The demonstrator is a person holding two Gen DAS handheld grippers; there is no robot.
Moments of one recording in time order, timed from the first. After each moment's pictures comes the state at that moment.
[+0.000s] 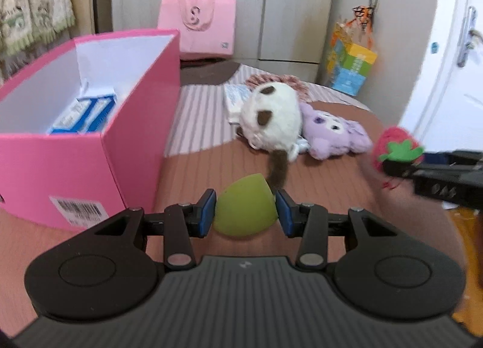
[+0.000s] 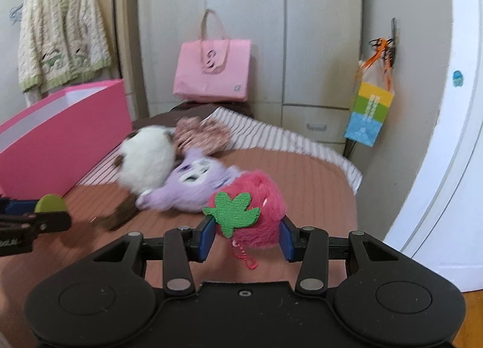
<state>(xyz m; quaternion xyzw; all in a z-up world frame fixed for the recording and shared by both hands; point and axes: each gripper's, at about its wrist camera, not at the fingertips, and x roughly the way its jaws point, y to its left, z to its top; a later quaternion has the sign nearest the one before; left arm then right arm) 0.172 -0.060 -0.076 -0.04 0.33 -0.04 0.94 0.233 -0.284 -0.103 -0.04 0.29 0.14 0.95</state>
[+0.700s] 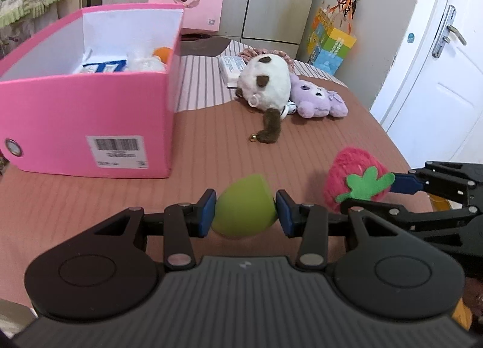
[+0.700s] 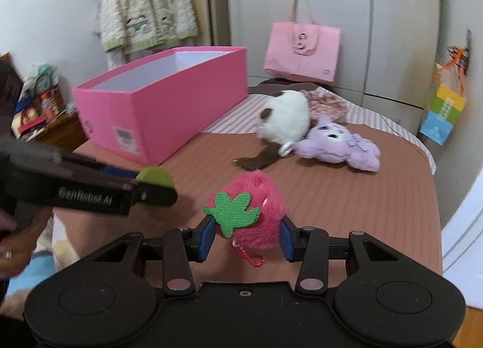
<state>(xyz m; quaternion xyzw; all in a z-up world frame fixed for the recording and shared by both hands) 0.122 -0.022 -0.073 -0.06 0.36 -0.09 0.93 0.141 -0.222 -0.095 -0.08 0.31 0.27 0.91</state>
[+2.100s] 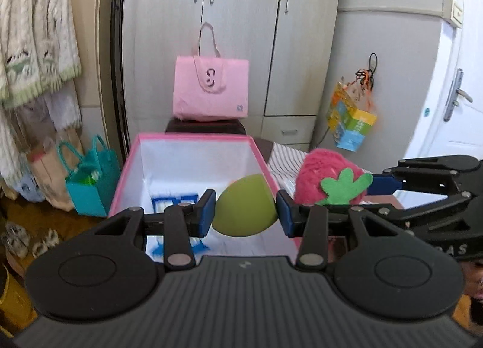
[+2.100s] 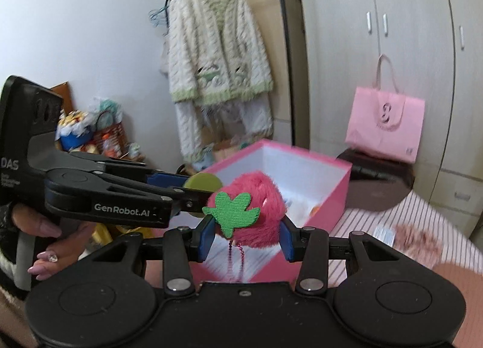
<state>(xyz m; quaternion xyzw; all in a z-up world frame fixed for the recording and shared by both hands) 0.190 0.103 0.052 -0.03 0.25 -0.08 0.96 0.221 -0.100 0.025 -0.05 0.23 0.39 0.89</state>
